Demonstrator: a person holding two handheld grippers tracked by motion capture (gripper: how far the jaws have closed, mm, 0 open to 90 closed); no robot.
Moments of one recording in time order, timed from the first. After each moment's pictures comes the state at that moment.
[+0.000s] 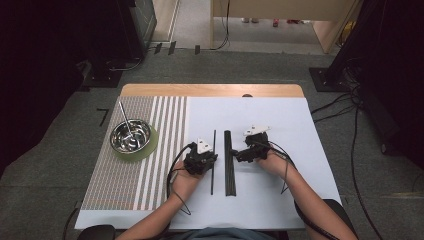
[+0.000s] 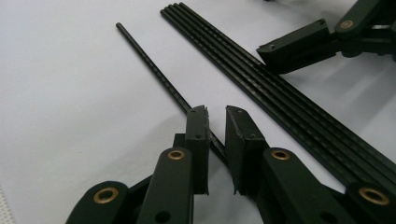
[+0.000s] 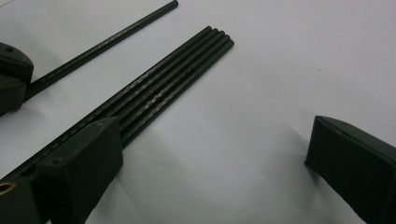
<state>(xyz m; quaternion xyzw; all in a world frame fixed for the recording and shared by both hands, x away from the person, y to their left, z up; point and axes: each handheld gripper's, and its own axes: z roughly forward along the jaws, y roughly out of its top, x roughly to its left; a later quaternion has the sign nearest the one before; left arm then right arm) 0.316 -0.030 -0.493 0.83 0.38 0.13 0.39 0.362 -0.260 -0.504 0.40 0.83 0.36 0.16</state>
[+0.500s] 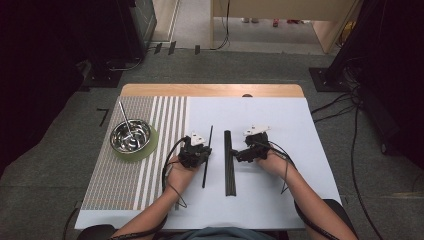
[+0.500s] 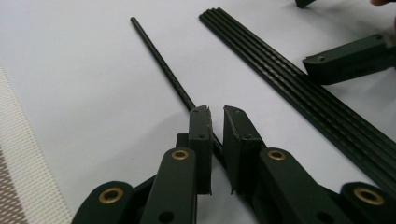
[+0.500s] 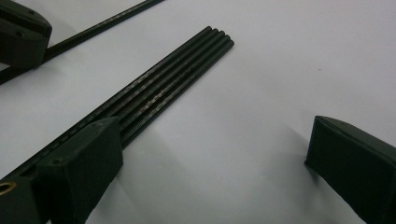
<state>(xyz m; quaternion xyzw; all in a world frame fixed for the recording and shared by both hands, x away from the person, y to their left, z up) 0.337 -0.014 -0.492 0.82 0.39 0.13 0.39 0.362 -0.260 -0.504 0.40 0.83 0.36 0.15</state>
